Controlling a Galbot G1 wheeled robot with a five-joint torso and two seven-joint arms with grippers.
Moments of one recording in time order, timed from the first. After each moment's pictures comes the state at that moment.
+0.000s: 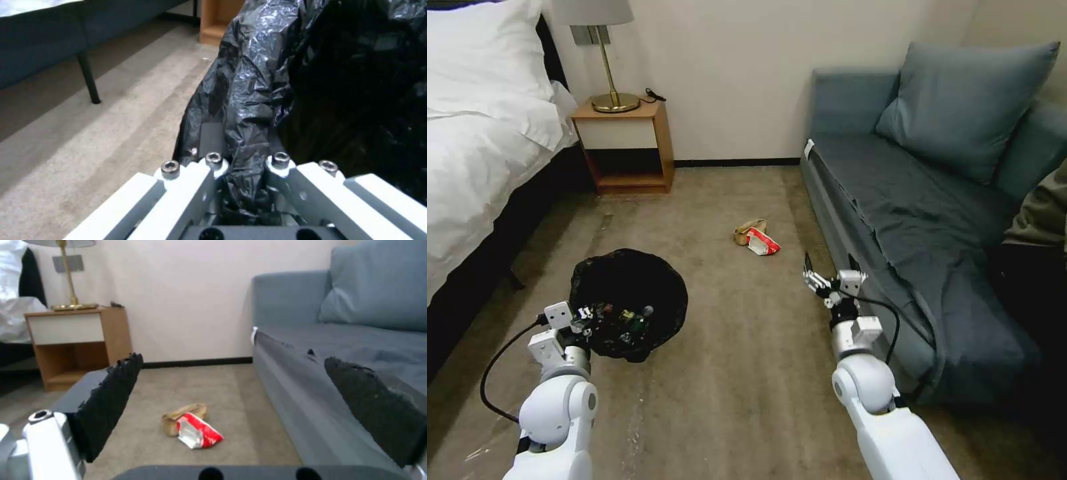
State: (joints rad) left arm 1.32 -1.45 -0.75 -1.96 -0.28 0.37 -0.20; right arm -1.17 1.37 0.30 1.73 0.19 0.14 0.22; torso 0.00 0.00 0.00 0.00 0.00
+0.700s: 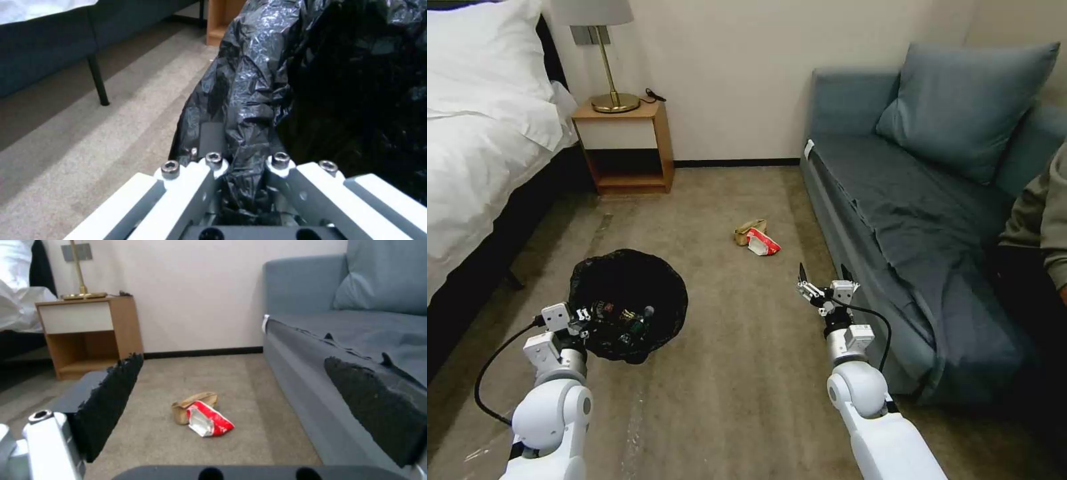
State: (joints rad) left arm 1.34 -1.44 -0.77 -1.96 -0.29 0.36 -0.21; right arm -1.15 1.39 0.29 1.66 0.20 0.15 0.17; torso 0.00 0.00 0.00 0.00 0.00
